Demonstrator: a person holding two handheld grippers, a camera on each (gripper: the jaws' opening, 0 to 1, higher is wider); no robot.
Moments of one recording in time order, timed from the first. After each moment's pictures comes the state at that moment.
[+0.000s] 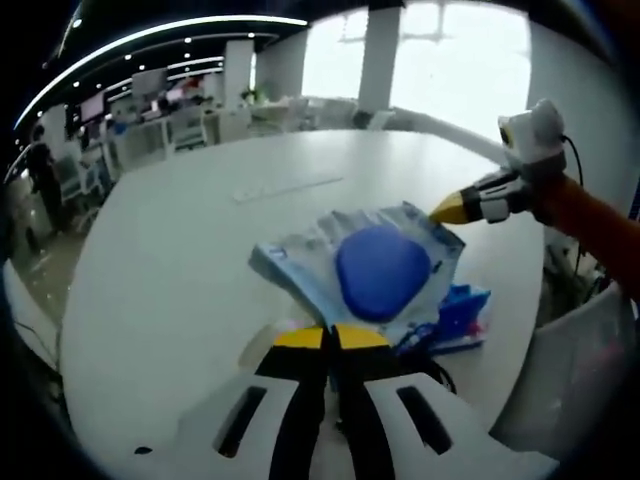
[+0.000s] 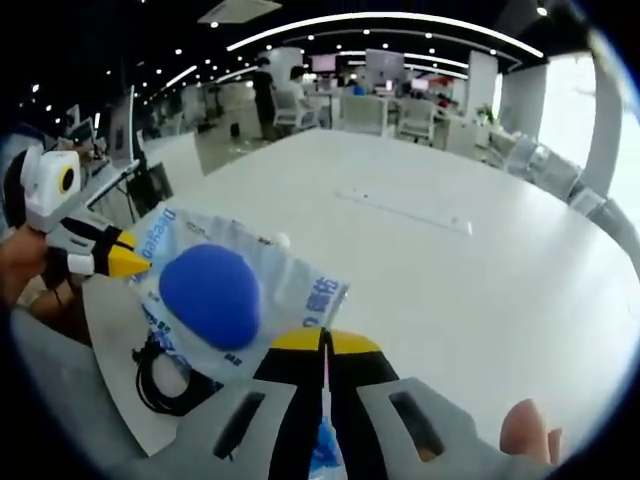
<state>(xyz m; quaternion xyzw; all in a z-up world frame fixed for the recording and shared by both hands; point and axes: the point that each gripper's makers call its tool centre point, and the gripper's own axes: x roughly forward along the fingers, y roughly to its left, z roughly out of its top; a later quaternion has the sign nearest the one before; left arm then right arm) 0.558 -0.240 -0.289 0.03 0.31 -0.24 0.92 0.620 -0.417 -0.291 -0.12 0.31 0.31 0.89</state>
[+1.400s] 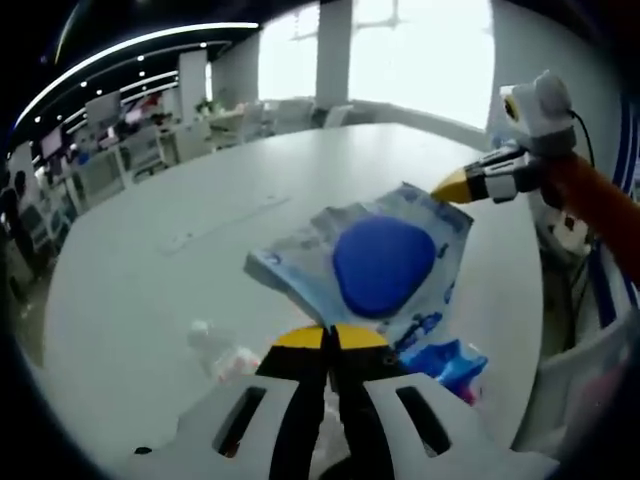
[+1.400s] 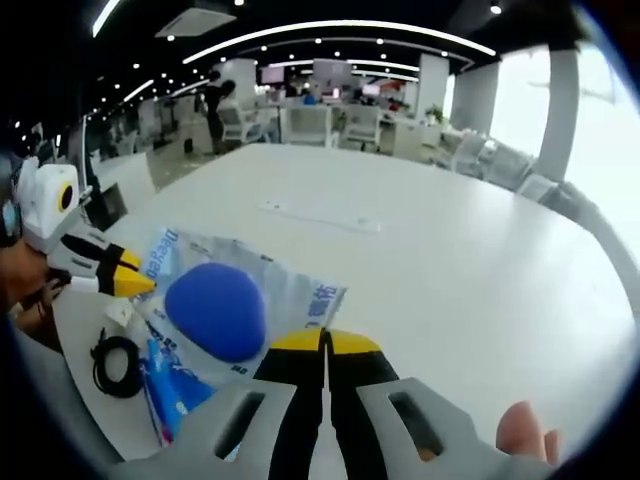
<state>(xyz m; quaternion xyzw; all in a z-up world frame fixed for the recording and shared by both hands) 0.627 -0.358 -0.293 0.08 0.29 -0.31 0.90 0.661 -0.537 -0.270 -0.11 0.29 0.21 0.93</state>
